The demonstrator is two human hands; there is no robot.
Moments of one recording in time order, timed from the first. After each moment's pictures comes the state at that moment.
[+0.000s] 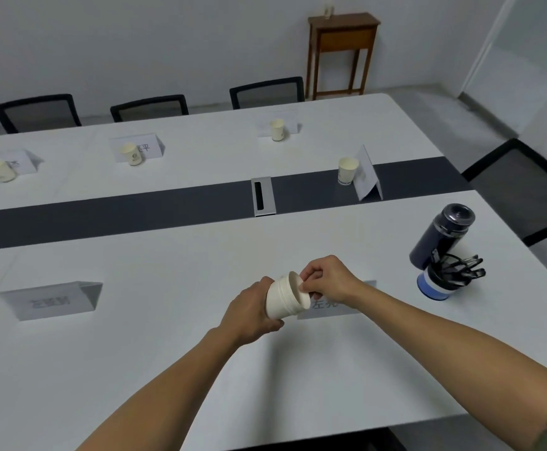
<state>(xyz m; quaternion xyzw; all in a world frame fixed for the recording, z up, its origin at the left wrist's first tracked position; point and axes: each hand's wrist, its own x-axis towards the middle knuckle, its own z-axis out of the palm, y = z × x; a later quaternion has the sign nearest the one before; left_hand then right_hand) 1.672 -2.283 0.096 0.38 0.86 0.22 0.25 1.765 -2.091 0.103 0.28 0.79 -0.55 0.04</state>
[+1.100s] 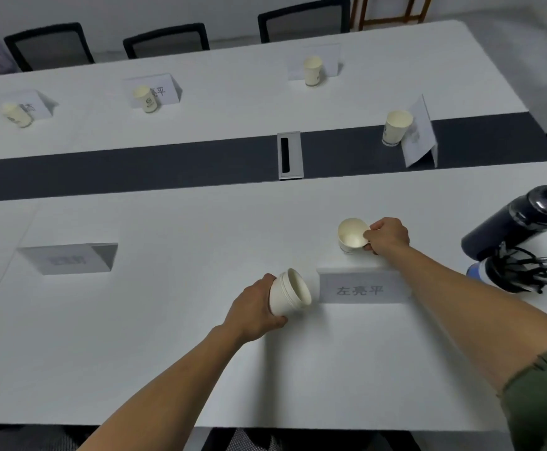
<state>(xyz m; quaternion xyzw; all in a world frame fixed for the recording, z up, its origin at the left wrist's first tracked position) 1.648 -2.295 0.034 0.29 0.88 0.21 0.32 1.706 -1.984 0.010 0.54 0.72 -0.45 0.00</state>
